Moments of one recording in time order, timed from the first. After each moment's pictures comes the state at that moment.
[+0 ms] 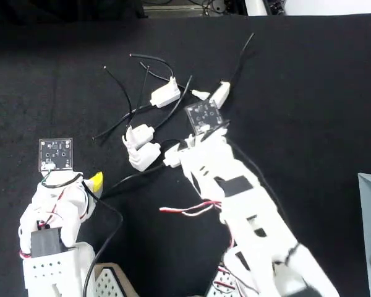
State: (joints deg) left arm -15.4 -92.4 83.4 62.2 -8.9; right arm -20.7 -41.1 69.7 21.9 3.1
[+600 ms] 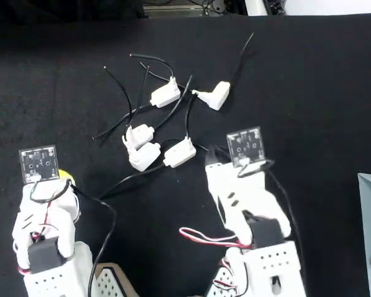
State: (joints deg) left arm -21.6 -104.0 85.1 63.6 -8.9; right arm -11.3 -84.9 85.1 41.8 3.5
